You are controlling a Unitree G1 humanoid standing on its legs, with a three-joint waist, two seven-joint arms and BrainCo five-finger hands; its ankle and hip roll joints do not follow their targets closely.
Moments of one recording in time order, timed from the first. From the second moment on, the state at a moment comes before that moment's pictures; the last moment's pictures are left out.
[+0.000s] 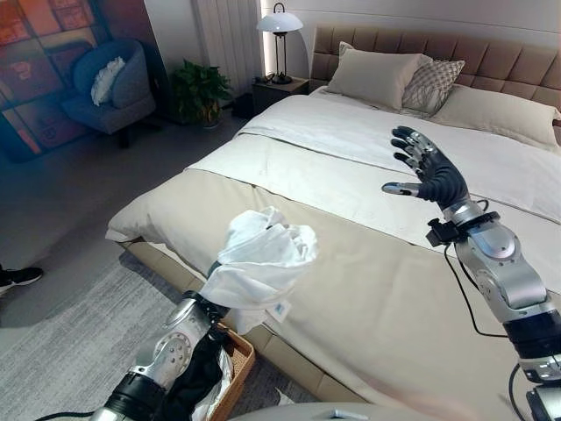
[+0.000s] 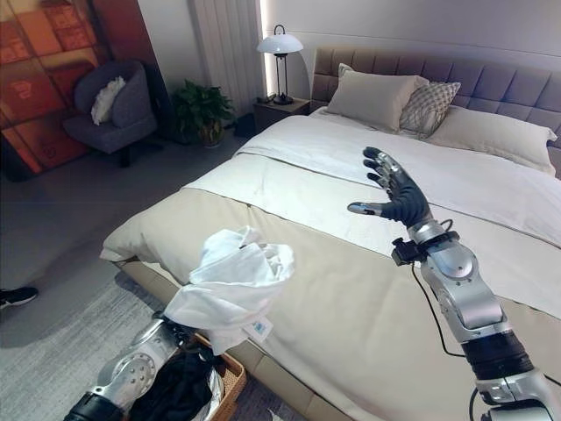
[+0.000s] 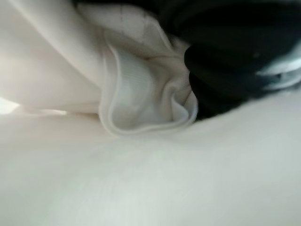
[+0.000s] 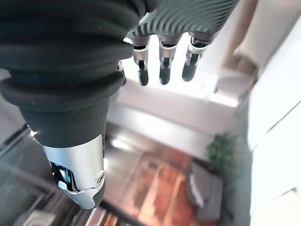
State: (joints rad) left arm 0.01 0.47 -0.26 0.11 -1.07 0.07 -0.19; right arm -0.23 -0.72 0.05 -0.05 0.46 -0.07 0.07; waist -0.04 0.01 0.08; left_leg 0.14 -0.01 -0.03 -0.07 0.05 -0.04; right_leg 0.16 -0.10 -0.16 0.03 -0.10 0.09
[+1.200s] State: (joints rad) left arm -0.15 0.67 0.19 0.60 -0.17 -0.18 0.49; right arm 0.07 -0.41 0.11 0.83 -0.02 -0.13 -0.19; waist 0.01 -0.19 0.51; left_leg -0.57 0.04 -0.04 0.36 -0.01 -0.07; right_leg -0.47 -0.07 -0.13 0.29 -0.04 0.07
